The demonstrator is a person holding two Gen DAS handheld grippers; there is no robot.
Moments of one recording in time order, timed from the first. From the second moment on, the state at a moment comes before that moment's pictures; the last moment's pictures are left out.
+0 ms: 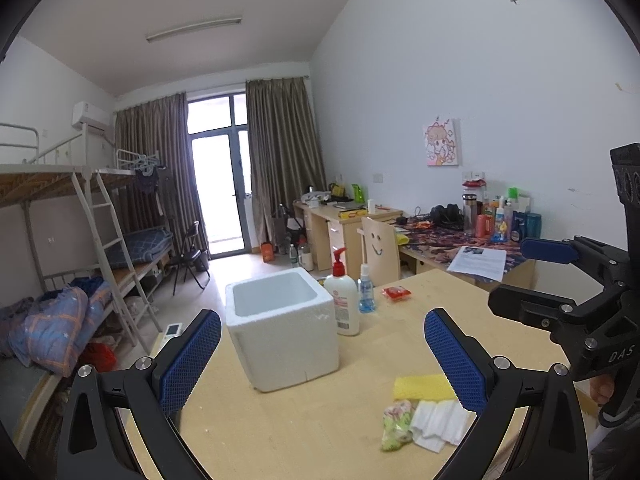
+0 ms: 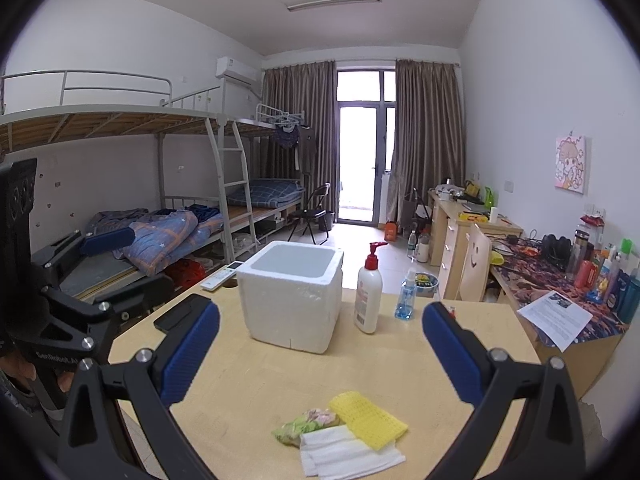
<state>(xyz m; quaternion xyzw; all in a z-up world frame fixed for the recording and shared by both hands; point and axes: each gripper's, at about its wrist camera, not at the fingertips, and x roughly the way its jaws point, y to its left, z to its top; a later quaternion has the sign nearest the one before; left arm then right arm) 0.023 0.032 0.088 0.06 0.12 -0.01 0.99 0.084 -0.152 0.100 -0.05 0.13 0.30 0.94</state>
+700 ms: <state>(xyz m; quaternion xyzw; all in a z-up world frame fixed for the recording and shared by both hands) -0.016 0.017 0.043 0.04 0.12 -0.03 0.99 0.046 -0.162 0.059 -0.03 0.13 0.29 0.95</state>
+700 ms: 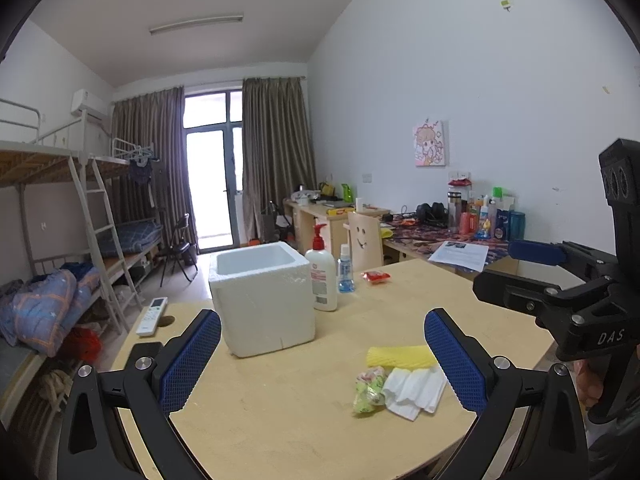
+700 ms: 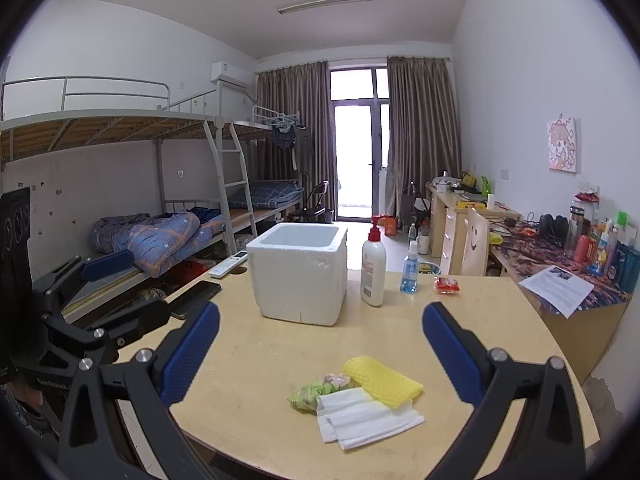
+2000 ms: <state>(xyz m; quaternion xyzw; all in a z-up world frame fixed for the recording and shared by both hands) 0.001 0.013 -0.028 0.01 0.13 -0.04 0.99 0.063 -0.188 -0.014 -0.01 0.18 0.26 0.95</state>
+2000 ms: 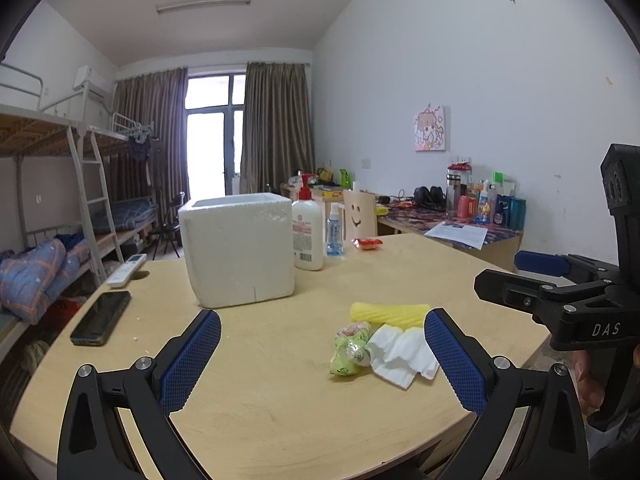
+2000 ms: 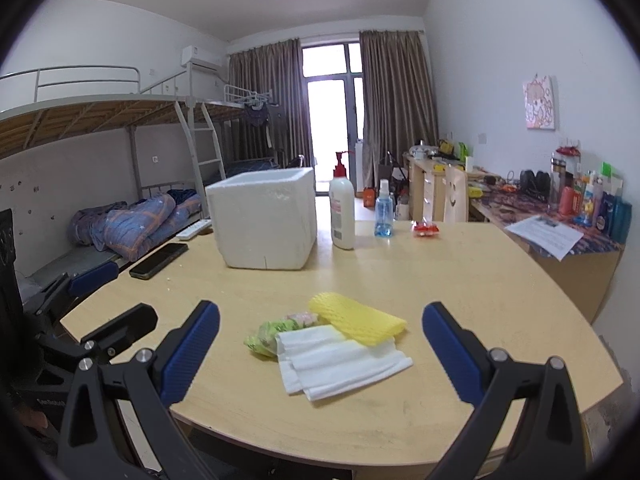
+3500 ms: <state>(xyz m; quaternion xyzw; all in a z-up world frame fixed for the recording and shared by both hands) 0.078 0.006 -0.068 0.01 0.23 -0.08 0.97 0.150 -0.189 -0.063 -0.02 0.29 0.25 0.92</state>
